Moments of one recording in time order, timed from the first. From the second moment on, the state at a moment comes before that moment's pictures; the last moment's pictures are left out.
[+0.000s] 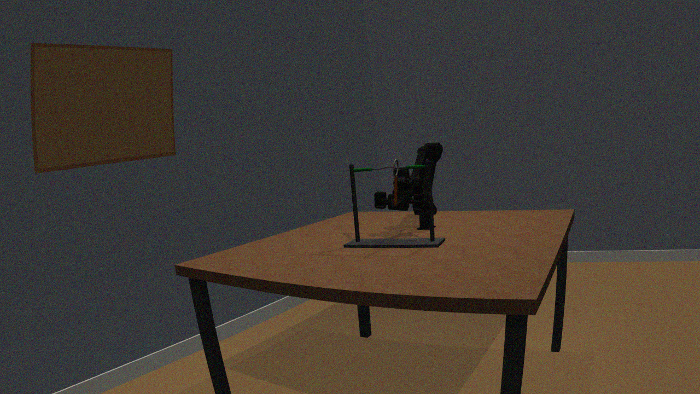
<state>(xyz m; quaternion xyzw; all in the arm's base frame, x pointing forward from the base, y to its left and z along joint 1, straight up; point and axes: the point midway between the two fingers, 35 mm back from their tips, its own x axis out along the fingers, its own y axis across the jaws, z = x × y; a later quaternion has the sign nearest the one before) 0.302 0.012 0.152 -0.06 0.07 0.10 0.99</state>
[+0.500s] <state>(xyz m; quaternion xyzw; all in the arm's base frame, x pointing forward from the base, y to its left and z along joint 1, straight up) 0.287 0.034 0.148 -0.03 0.11 0.08 0.99</state>
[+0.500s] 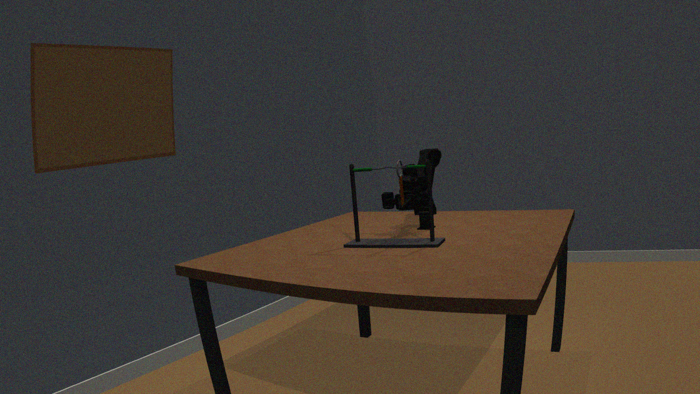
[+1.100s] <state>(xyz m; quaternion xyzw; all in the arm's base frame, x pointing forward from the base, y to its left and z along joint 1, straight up) 0.283 0.057 0.150 -0.01 0.11 0.07 0.99</state>
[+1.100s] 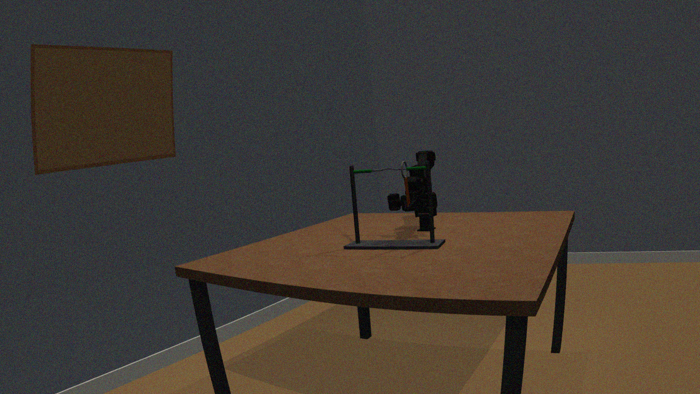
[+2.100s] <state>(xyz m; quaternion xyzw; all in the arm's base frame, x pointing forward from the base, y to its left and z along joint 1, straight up) 0.279 0.087 0.149 -0.01 0.11 0.07 0.99</state>
